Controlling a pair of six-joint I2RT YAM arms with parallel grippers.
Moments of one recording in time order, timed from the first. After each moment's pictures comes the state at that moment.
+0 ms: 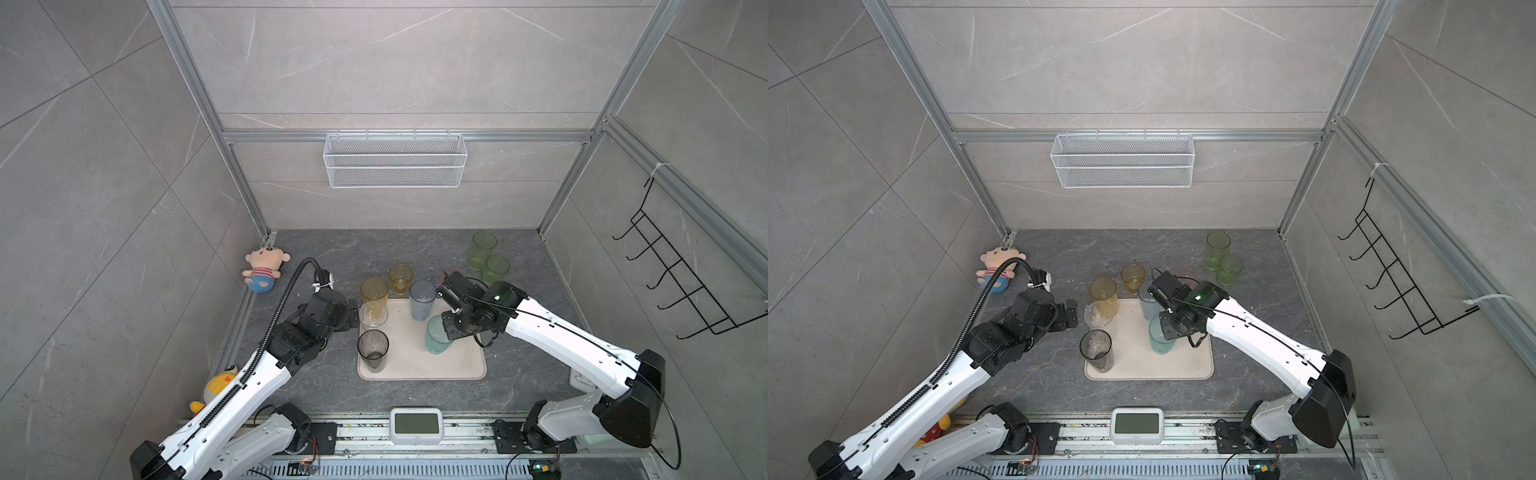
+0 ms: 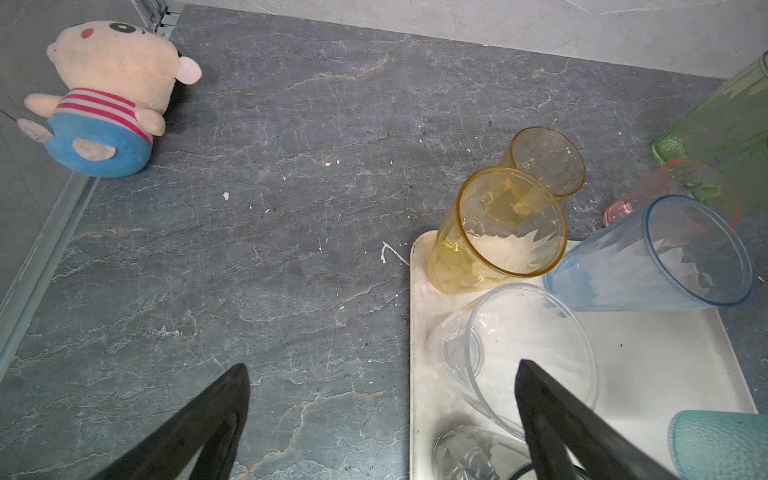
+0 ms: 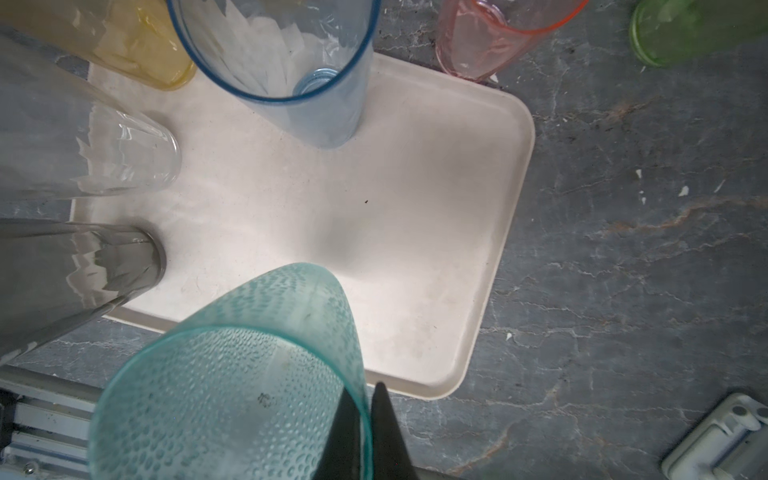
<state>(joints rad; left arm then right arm) -0.63 0.93 0.90 -0.72 -0.41 -0.52 0.83 1.45 1.33 -1.14 0.20 0.53</state>
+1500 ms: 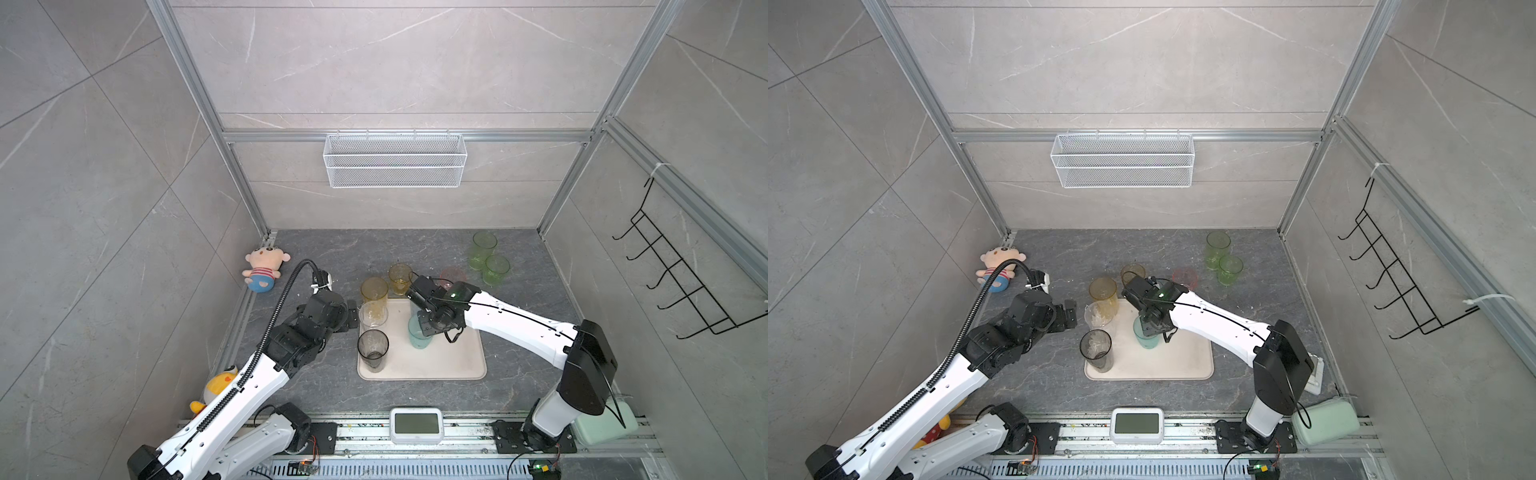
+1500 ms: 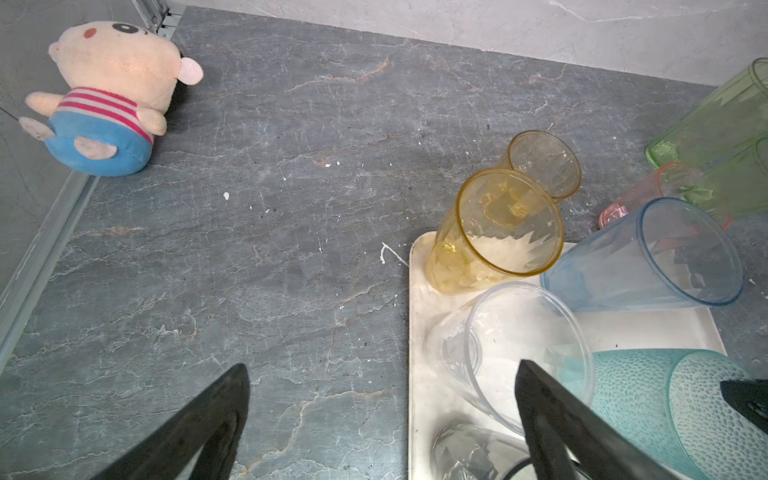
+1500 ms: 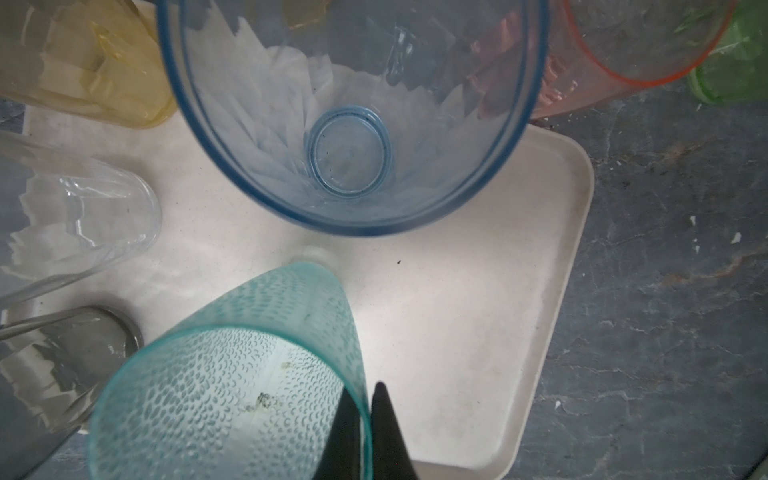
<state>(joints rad) -0.63 0.91 0.89 -0.72 -0.40 -0.52 0.87 1.68 1.38 -1.01 0.28 0.57</state>
